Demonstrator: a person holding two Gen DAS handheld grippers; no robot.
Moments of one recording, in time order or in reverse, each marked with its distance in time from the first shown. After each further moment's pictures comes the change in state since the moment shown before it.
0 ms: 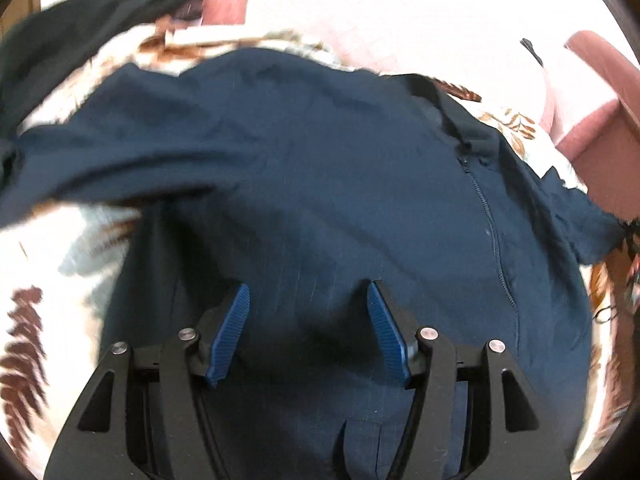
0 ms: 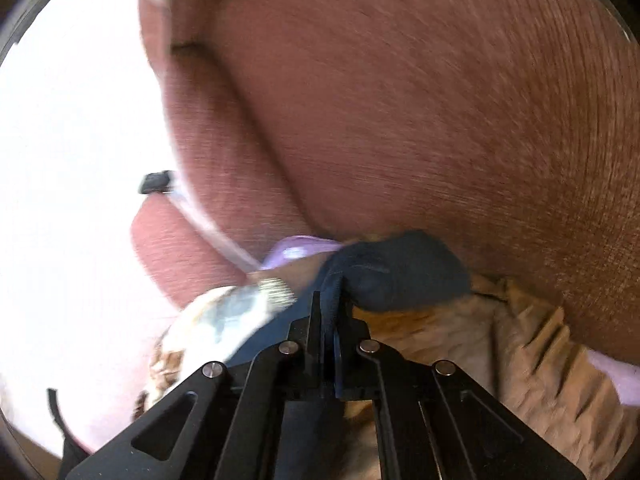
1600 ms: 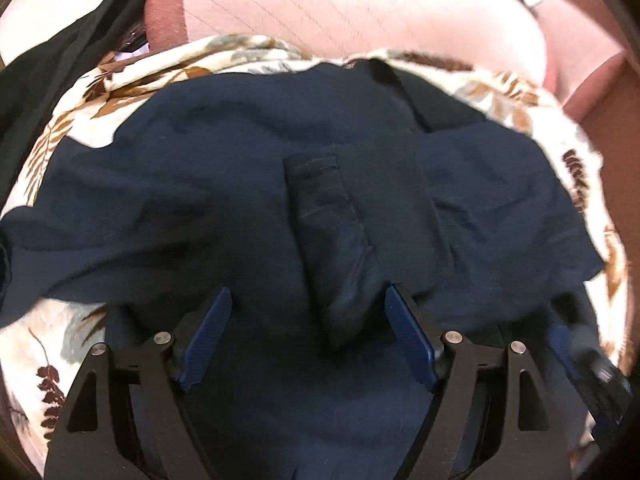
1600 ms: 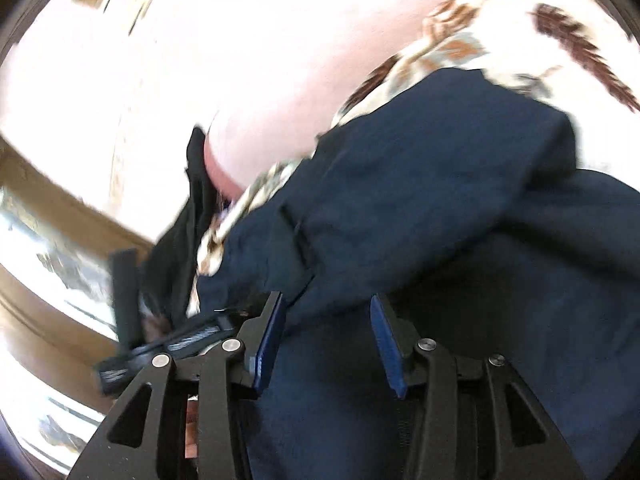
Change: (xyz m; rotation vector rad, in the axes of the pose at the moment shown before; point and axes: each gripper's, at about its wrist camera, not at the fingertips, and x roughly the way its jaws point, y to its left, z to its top) left arm 0.031 -0.074 0.056 0.171 0.108 0.134; right arm -0.100 0.152 -0.318 -0.232 0.581 0.522
